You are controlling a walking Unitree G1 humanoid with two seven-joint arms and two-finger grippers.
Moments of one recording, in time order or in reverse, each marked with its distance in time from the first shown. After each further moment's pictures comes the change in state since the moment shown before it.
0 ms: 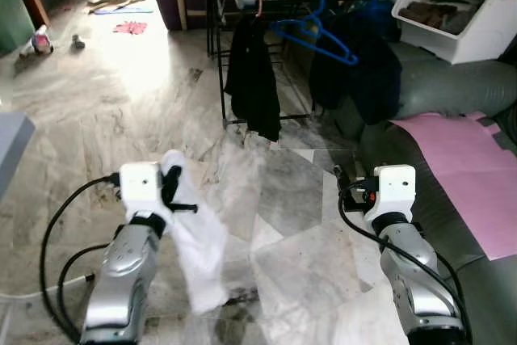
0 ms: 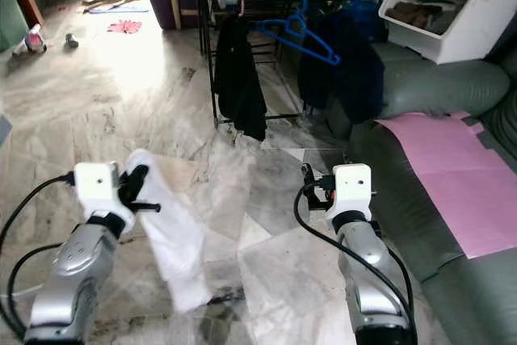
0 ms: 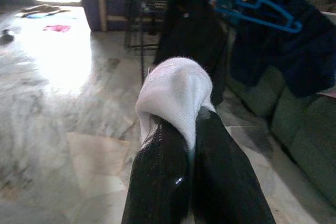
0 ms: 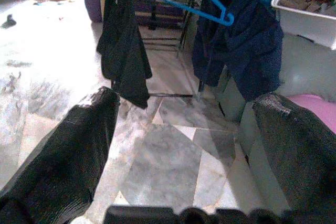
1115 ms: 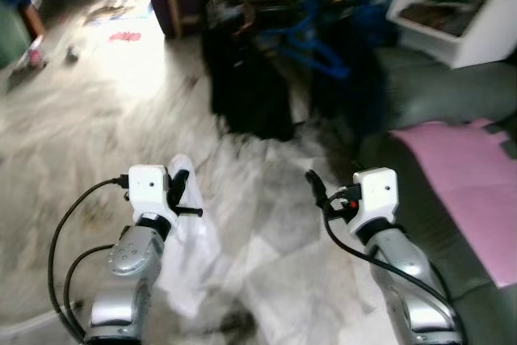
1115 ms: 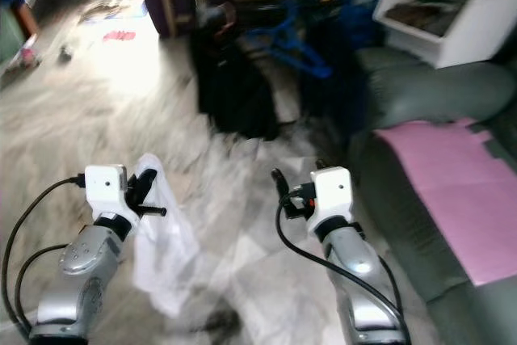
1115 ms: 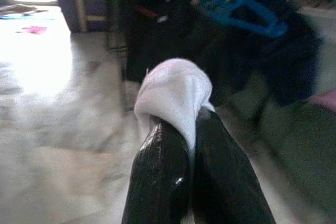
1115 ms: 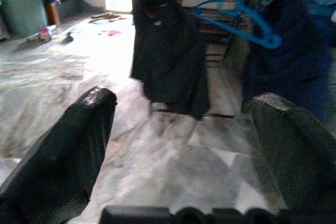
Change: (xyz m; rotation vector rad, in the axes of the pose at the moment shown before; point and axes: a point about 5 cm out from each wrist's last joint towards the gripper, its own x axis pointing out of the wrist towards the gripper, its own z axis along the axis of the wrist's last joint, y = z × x) left arm 0.004 -0.016 -0.011 -0.048 0.019 -0.056; right arm -0.014 0.019 0.007 0.028 -0.017 0.202
